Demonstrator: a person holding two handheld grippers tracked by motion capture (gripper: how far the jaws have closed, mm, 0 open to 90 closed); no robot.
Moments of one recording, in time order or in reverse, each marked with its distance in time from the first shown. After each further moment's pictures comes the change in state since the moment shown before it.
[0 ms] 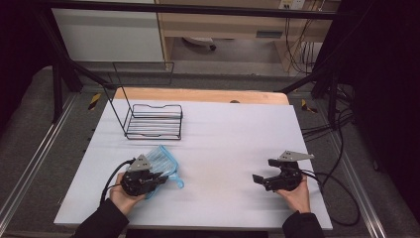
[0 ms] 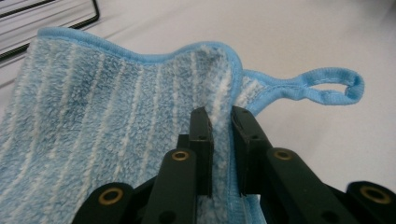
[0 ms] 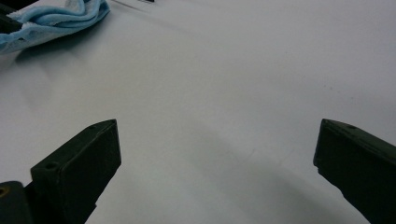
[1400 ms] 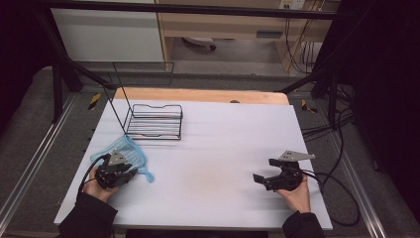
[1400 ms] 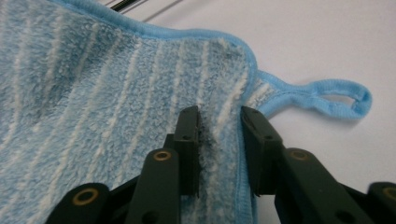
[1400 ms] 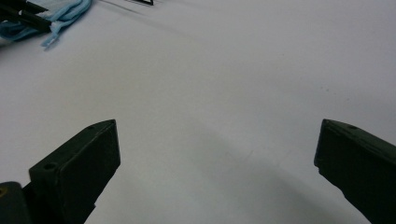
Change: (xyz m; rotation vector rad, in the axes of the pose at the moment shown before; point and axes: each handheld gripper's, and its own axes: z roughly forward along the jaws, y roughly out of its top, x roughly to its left) left arm 0.073 -0.035 -0.025 0.144 0.300 0.002; right arm 0.000 0.000 -0.002 -0.009 -0.005 0.007
